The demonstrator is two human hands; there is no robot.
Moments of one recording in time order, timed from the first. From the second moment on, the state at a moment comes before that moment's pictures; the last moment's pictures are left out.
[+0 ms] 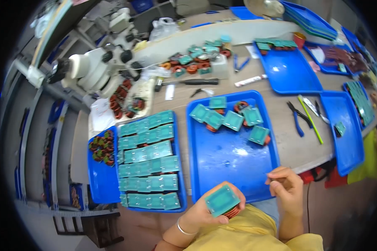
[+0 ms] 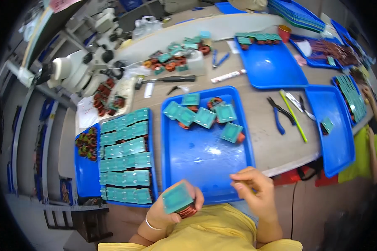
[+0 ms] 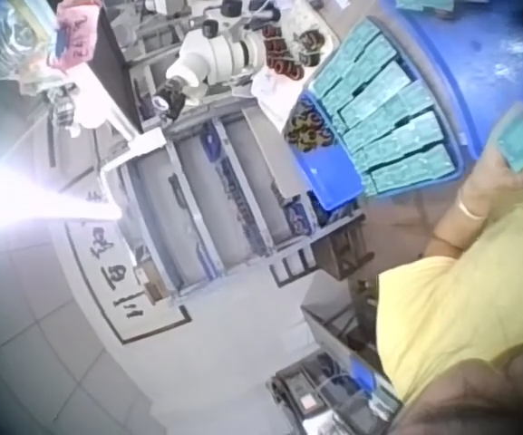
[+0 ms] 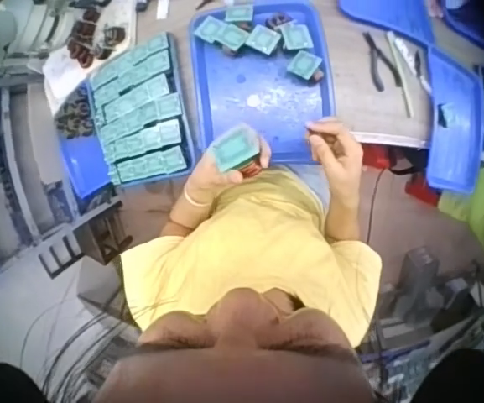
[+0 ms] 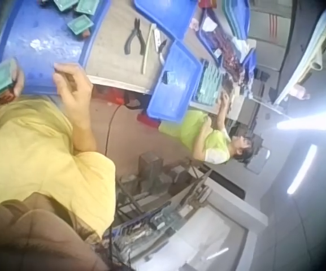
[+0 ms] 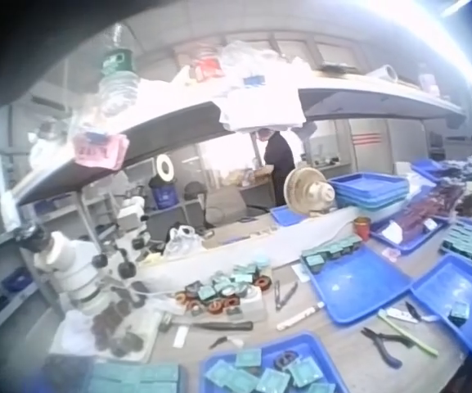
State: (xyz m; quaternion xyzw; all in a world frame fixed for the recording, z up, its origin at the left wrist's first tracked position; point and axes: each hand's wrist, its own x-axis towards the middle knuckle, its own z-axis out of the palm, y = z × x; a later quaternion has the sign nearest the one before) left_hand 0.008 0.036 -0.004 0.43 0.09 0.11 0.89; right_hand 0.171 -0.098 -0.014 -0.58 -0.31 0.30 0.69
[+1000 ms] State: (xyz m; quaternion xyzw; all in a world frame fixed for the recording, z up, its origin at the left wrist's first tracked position) left_hand -0.246 0.298 -0.036 0.71 0.65 0.25 -0.07; right_hand 0.228 -0.111 -0.079 -0.60 -0.13 0.25 0.75
